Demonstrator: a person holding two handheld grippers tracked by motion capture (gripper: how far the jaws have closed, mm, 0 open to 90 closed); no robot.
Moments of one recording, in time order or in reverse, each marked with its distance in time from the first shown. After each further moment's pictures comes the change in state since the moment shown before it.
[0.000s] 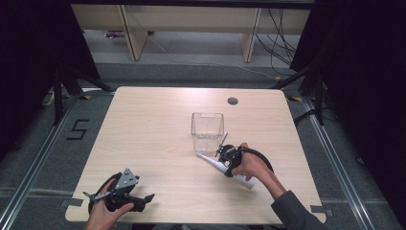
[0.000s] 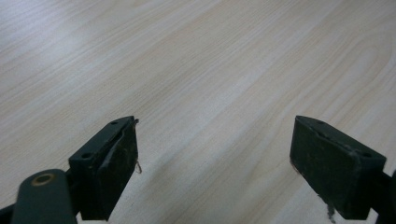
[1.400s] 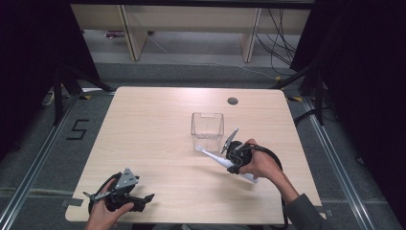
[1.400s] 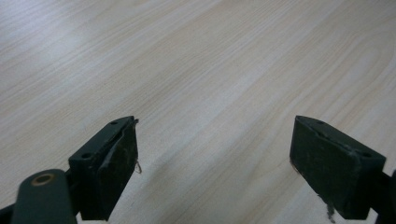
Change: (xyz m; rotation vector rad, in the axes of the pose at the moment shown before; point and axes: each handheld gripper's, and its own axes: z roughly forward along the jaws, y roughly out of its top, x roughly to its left) left arm 0.000 0.000 0.000 0.002 -0.001 -0.004; right arm 0.005 -0.019 -0.045 -0.149 -0.015 -0.031
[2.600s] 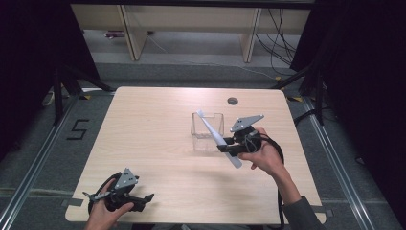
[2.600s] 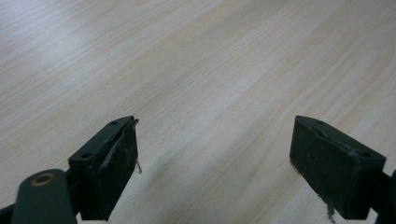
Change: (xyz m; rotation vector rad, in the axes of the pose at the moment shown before) left arm 0.001 0.000 0.000 -0.006 0.000 -0.003; right arm -0.016 0.002 -0.040 -0.540 0.030 0.110
